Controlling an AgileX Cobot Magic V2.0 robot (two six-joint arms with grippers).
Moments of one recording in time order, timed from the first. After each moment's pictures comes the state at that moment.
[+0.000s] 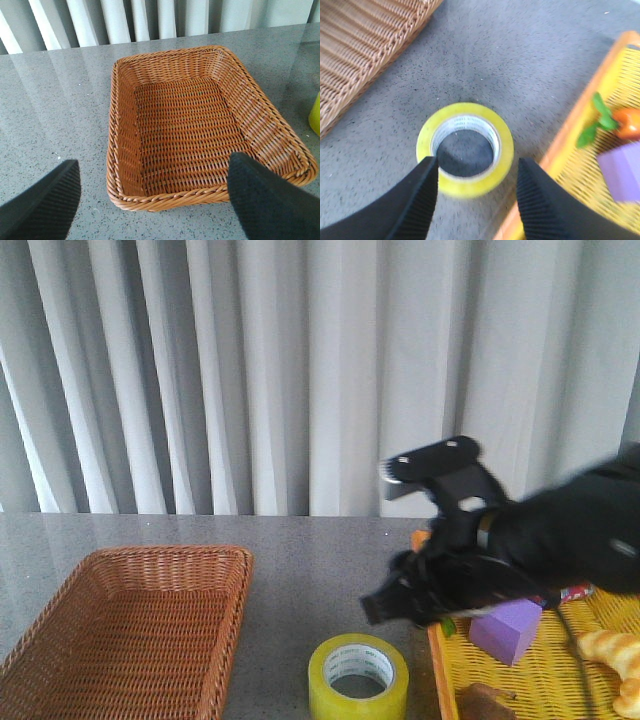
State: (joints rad) left arm -0.05 0.56 -0.60 0.02 0.50 -0.03; right arm 0.50 1.47 -1.39 -0.09 0.78 0.04
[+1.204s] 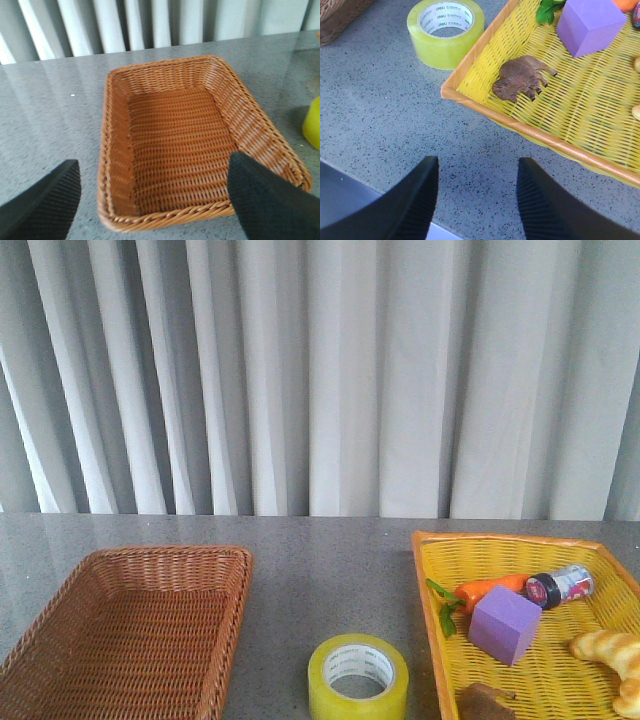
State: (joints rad) left arm -0.09 0.64 -0.63 0.02 0.45 -0.02; right arm 0.50 0.68 -0.72 -0.14 0.83 0.17
